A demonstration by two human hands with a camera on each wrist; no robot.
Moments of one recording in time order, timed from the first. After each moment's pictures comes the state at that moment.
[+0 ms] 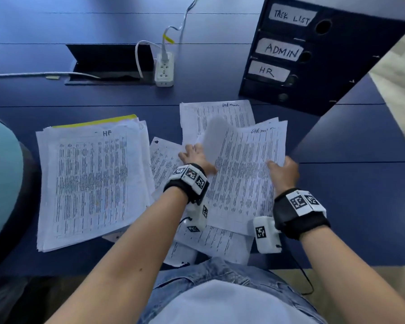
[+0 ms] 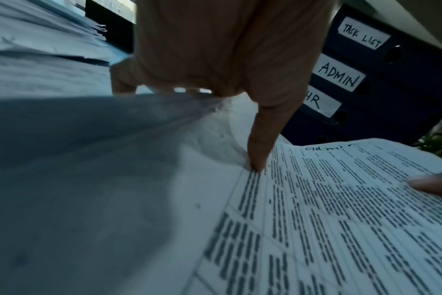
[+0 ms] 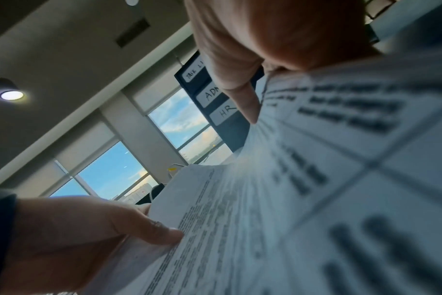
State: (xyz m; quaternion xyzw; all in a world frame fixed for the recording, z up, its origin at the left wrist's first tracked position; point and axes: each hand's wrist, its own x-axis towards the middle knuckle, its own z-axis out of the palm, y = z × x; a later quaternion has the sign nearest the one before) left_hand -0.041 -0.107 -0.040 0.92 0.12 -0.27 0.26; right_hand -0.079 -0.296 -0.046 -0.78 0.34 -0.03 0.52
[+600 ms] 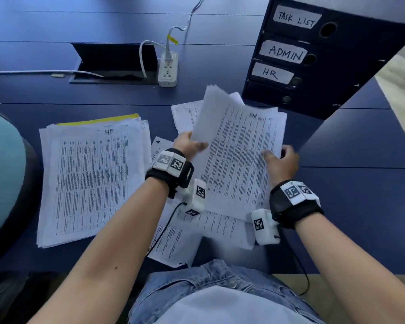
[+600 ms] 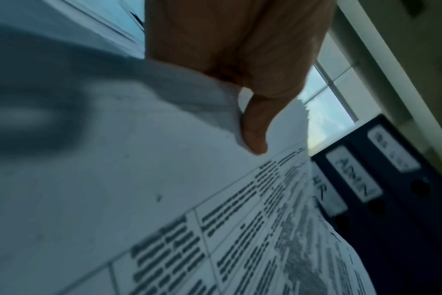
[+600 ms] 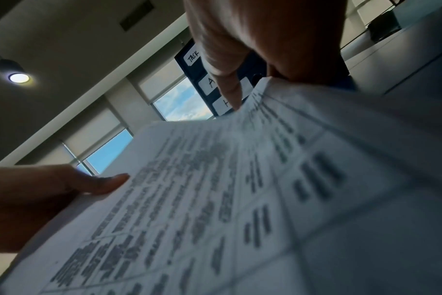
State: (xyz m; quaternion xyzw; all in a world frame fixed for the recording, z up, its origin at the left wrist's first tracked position) left_hand -0.016 -0.072 -0.020 0.78 0.18 -0.20 0.56; right_hand -0.053 -0.291 -0.044 -0.80 0.32 -0.08 0.50
